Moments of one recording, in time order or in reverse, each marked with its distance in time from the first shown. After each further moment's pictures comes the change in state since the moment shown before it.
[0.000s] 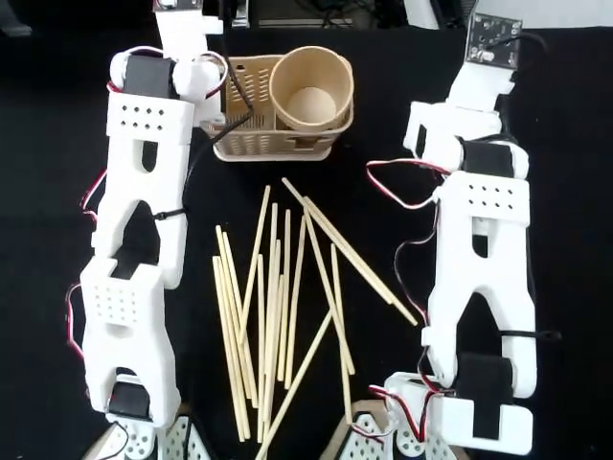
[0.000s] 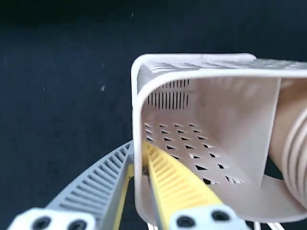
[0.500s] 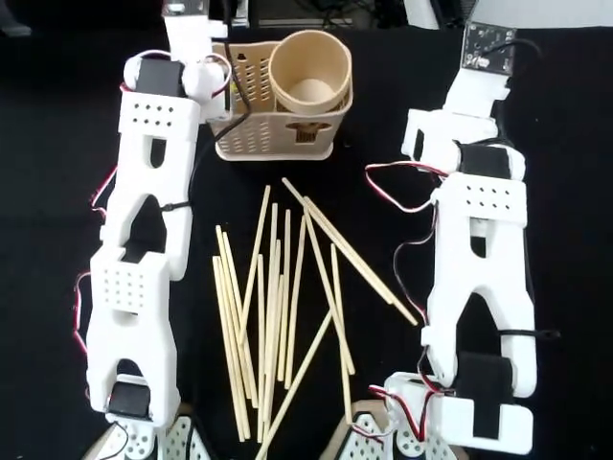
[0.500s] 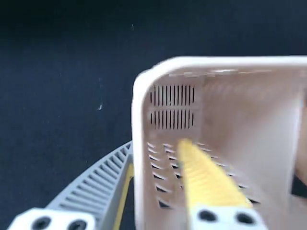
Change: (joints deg) left arm -0.4 6.3 -3.3 -5.7 0.0; right arm 0.0 0.0 1.4 0.0 0.0
